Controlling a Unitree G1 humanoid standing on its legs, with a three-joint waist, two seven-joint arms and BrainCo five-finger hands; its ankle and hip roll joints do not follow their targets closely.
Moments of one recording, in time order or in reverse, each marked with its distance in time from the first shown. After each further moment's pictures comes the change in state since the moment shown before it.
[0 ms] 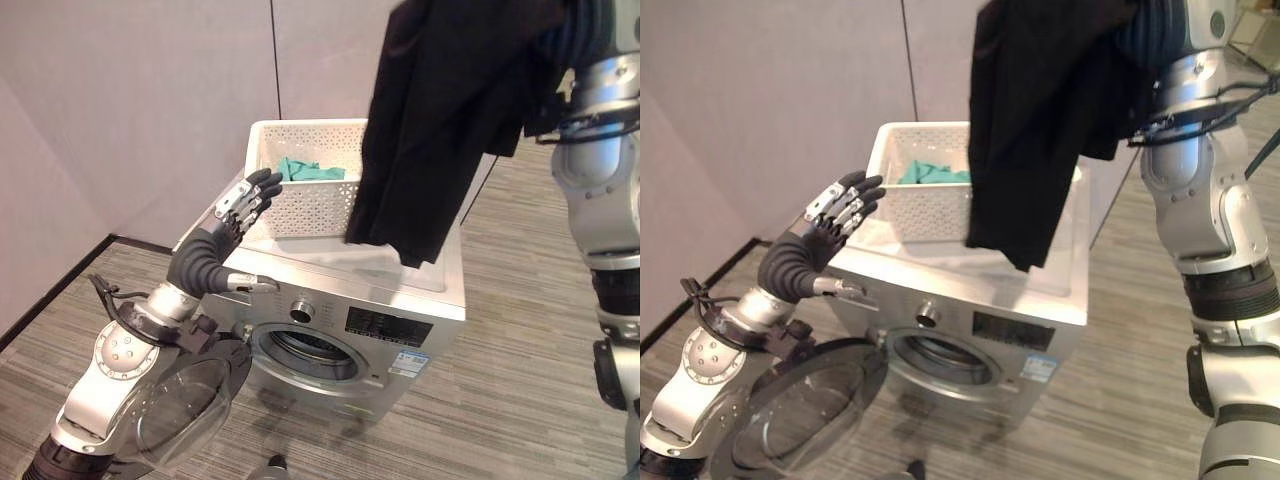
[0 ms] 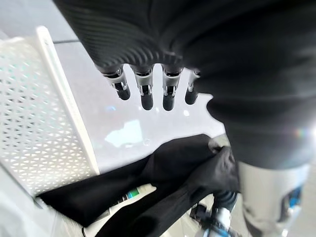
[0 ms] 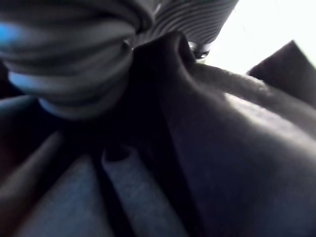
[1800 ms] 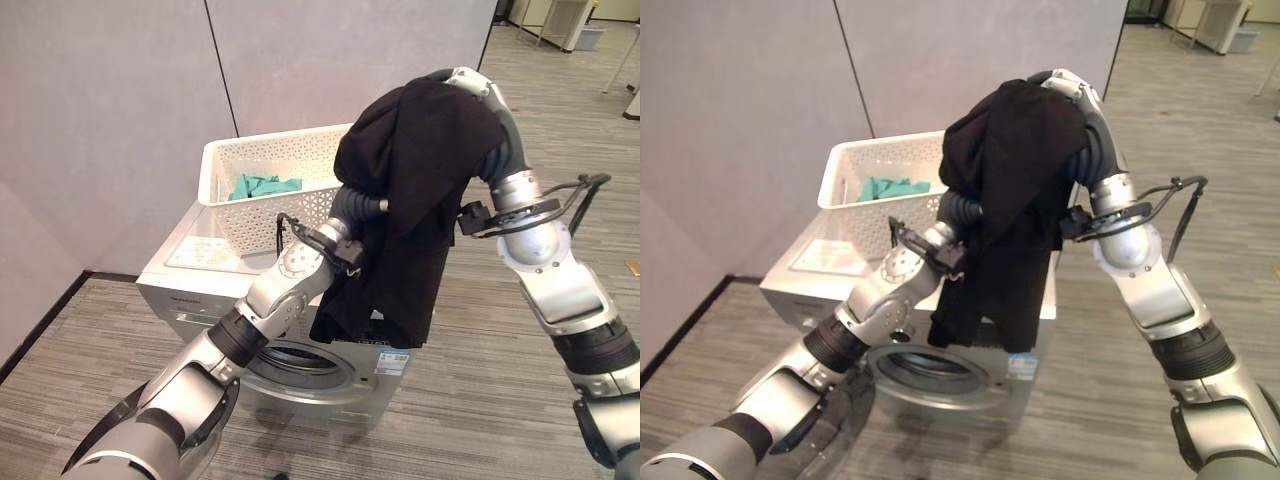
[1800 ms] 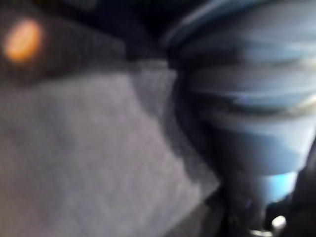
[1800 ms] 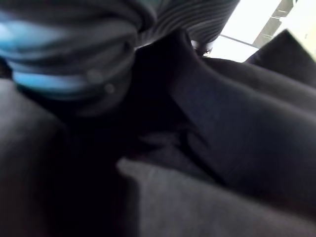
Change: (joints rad) left arm -0.685 -0.416 -0.503 0.612 -0.314 0.039 0.222; right arm 0.255 0.127 0.107 -0.125 0.523 -0.024 0.084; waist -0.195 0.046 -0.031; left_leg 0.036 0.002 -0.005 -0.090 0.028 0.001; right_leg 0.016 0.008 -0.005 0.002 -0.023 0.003
